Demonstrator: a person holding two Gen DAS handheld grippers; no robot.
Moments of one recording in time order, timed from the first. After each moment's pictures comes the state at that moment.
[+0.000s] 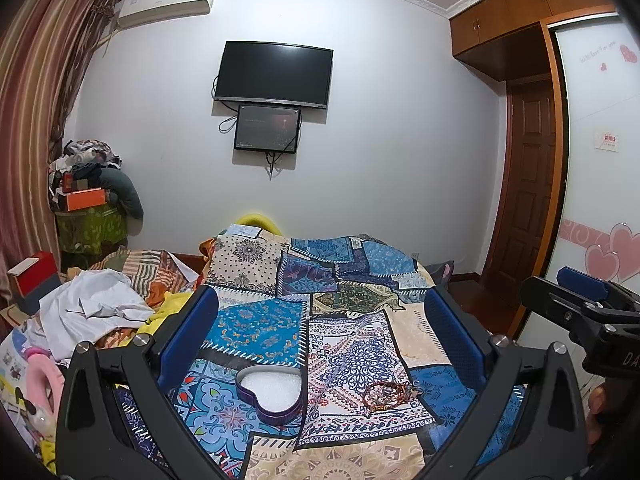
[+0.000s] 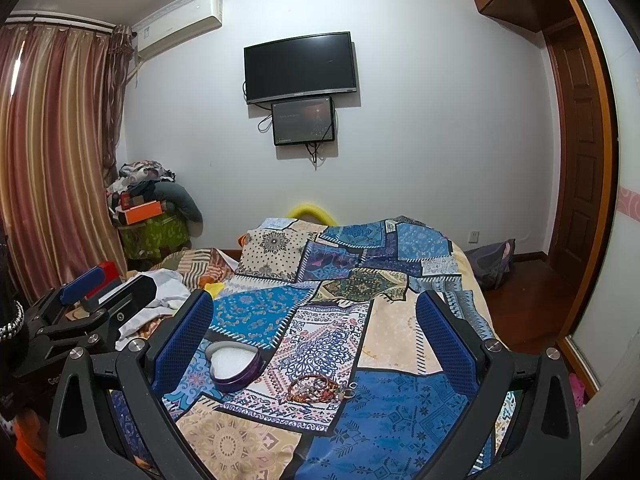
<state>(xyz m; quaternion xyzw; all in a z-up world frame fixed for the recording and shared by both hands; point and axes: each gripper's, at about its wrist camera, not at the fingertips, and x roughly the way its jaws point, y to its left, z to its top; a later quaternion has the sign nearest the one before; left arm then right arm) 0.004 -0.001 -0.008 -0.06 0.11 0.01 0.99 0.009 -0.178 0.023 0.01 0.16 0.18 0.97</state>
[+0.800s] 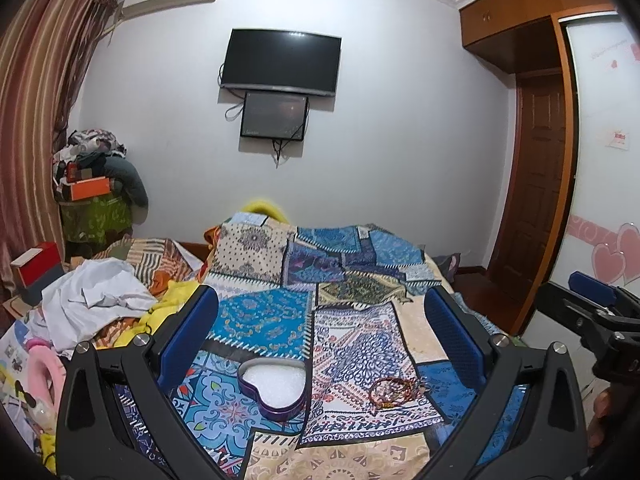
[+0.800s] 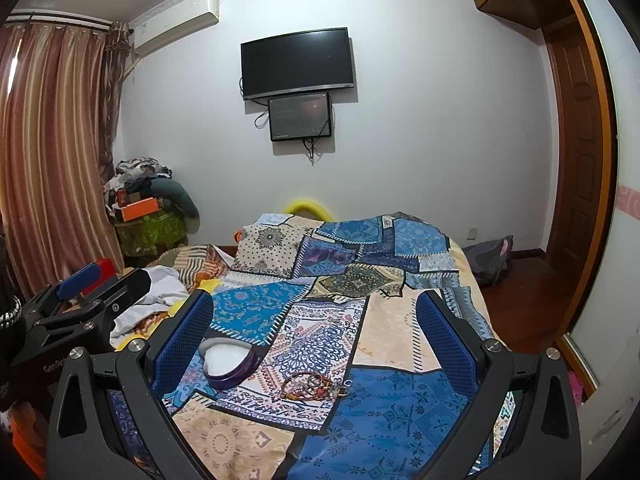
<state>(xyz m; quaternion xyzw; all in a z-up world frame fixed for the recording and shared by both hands) 0.022 0.002 -0.016 -0.06 0.14 0.02 0.99 0.017 -0.182 0.012 0.01 0.17 0.17 0.97</state>
